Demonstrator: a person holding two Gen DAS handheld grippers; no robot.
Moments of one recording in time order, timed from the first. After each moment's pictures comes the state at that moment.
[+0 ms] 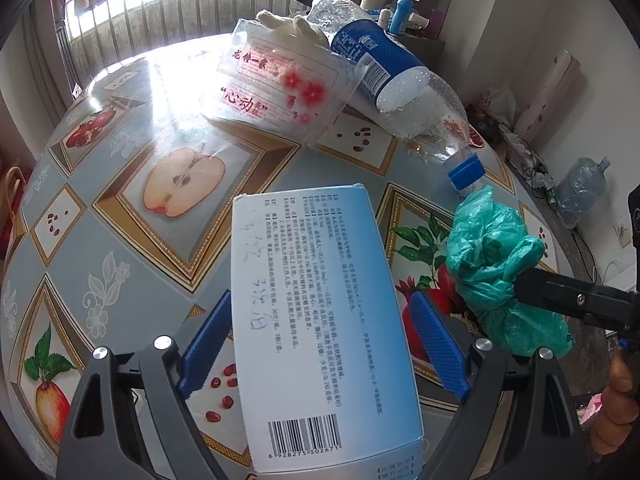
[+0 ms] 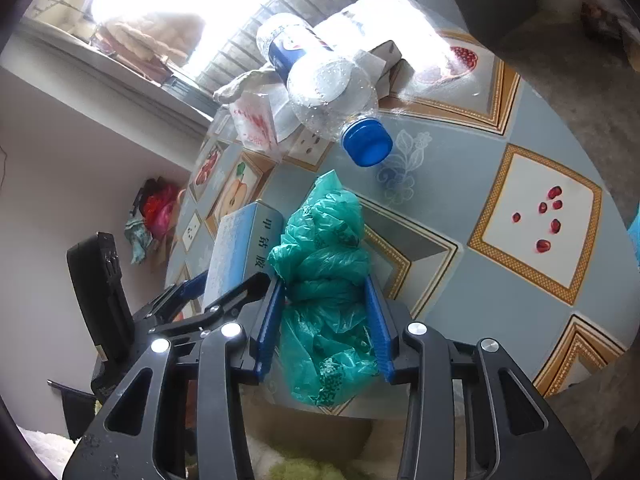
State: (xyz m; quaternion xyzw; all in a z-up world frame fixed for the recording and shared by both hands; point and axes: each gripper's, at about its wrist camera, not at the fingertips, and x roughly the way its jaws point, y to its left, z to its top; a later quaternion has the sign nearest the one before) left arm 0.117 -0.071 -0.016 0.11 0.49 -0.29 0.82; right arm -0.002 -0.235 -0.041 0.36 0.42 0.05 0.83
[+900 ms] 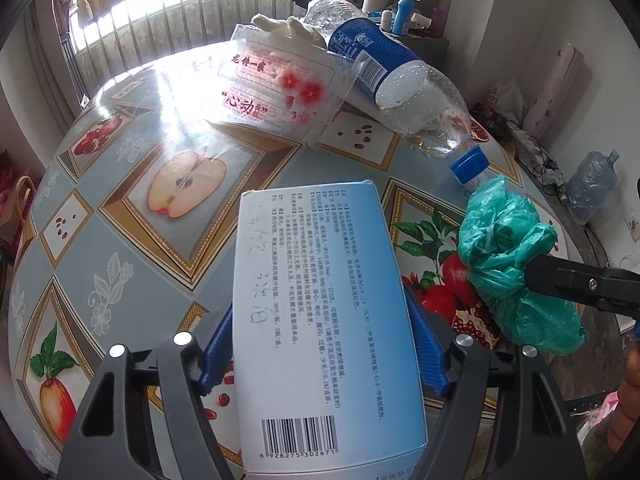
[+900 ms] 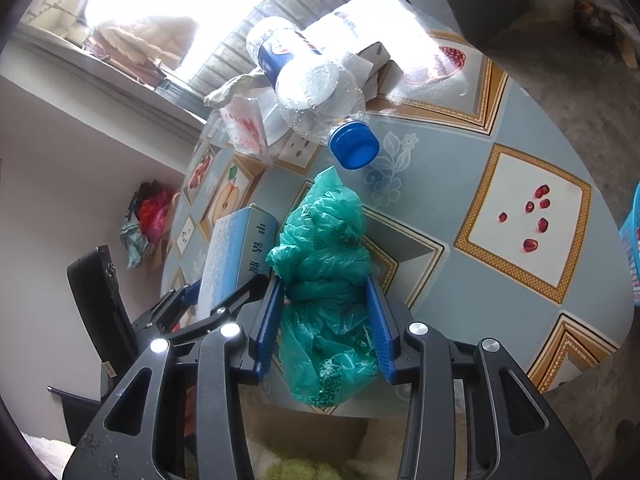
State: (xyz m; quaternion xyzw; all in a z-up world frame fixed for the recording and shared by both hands) left arm 0.107 -0.074 -0.019 0.13 0.47 -0.27 0.83; right arm -0.004 -0.239 -0.041 0.37 0.42 0.04 0.83
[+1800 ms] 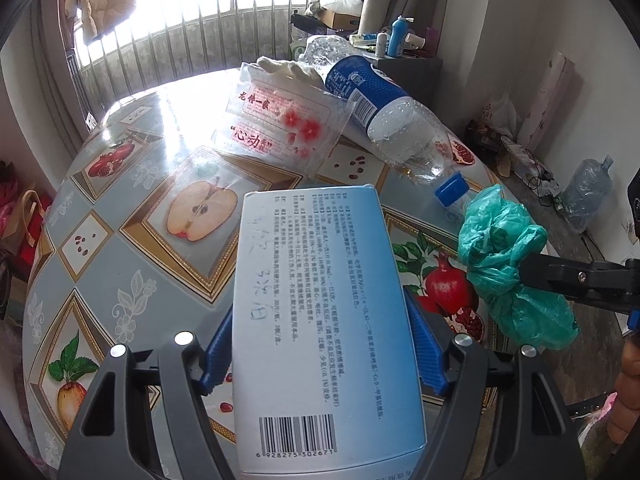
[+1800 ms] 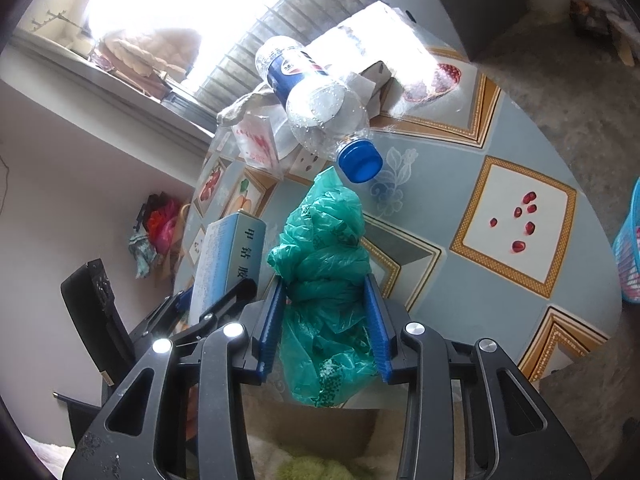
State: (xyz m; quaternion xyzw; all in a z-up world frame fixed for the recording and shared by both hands) left arm 0.094 -0.064 0.006 0.12 0.43 -0.28 0.85; right arm -0.018 -0.246 -0.027 0.38 0.40 0.04 0.83
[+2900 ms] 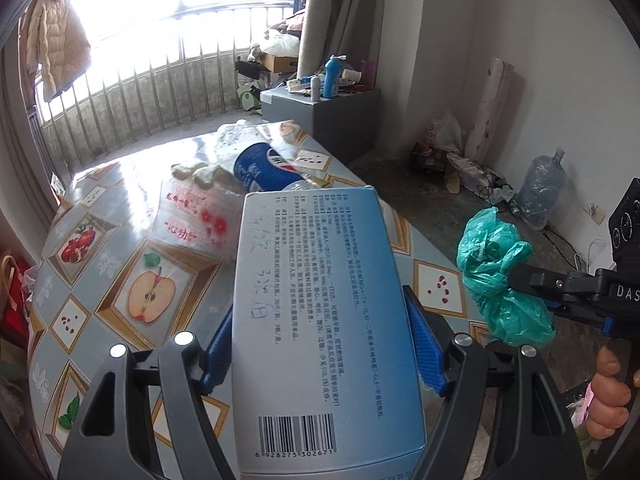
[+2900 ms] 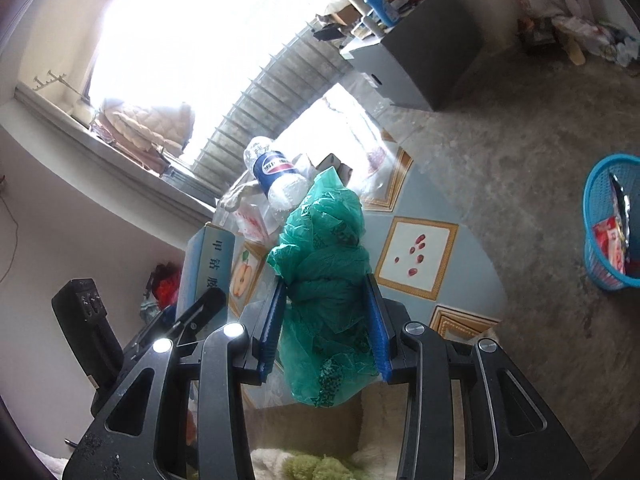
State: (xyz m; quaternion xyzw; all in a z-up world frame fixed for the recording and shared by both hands) left arm 0.055 -0.118 0.075 0.14 0.36 -0.37 0.84; right arm -0.102 -0.301 0.002 0.43 0.29 -0.02 0.86
